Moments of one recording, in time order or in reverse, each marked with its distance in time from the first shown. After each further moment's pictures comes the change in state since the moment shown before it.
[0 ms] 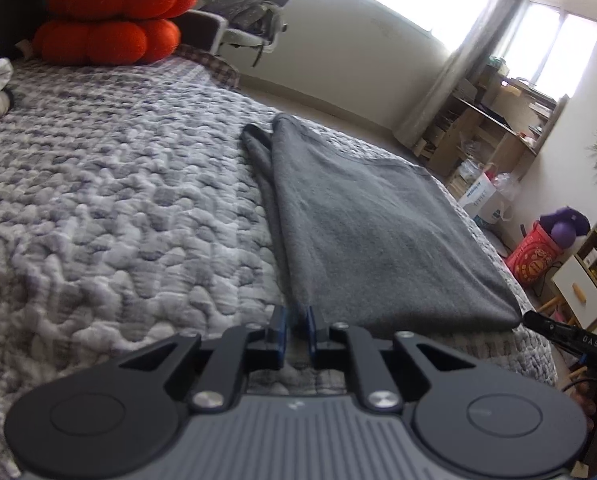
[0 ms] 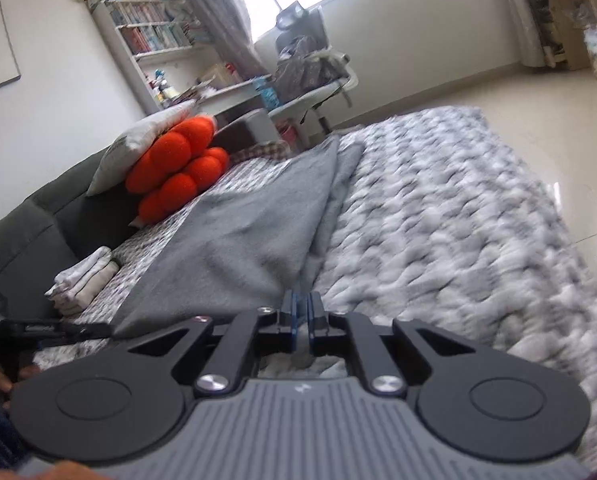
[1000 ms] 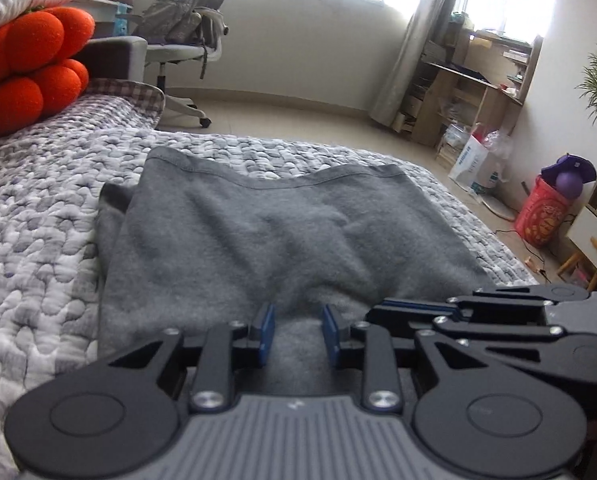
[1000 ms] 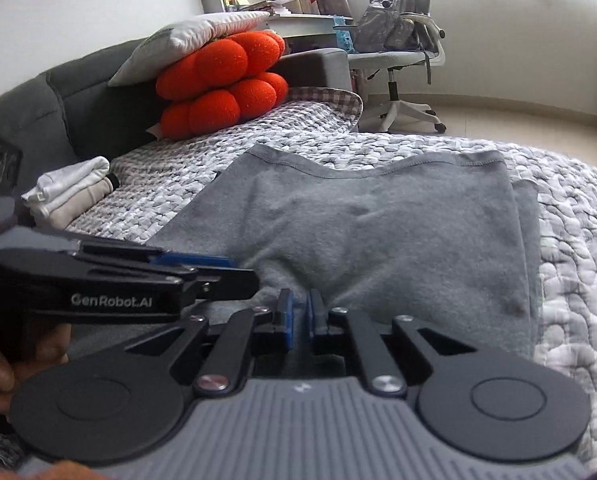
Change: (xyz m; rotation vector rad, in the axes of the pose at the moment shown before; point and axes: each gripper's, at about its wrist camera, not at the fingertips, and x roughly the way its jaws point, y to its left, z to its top) left arm 0.117 -0.095 0.050 0.232 -0.004 0.018; right arm 0.160 0.081 0.035 -0.331 0.204 0.035
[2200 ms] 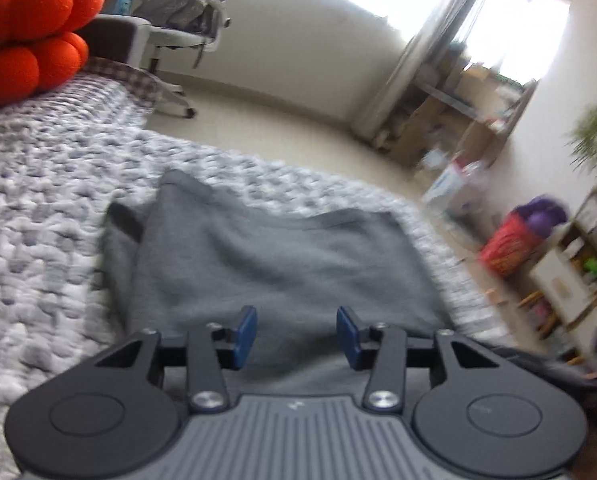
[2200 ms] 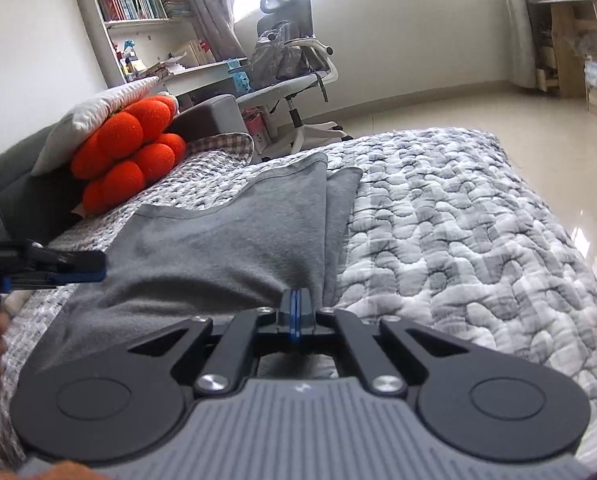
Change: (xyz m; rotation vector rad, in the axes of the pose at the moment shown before) left arm 0.001 0.034 0.030 -0.112 0.023 -0.104; right arm -0.048 -0.074 -0.025 0.250 -0.124 -0.155
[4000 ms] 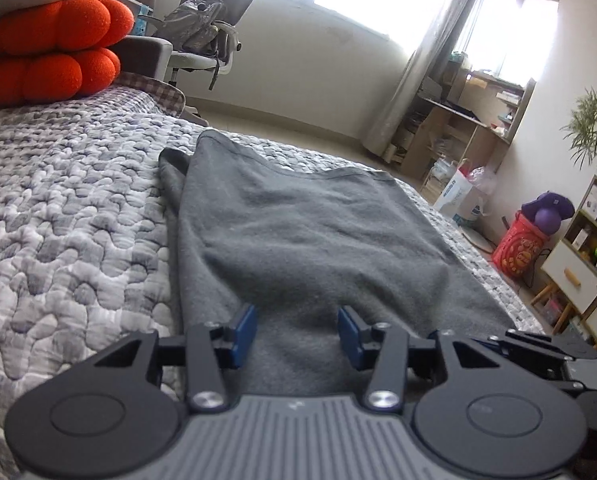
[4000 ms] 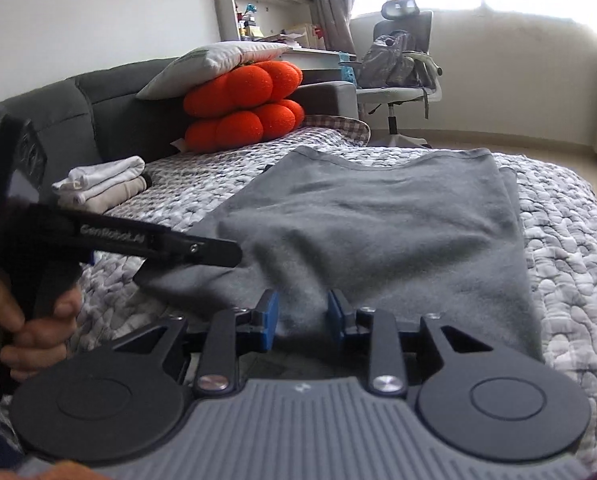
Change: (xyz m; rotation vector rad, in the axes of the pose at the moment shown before) left arm -0.063 -0.006 -0.086 0.022 -0.099 0.038; right arm -0.032 0.117 -0.067 -0.300 0.005 0.156
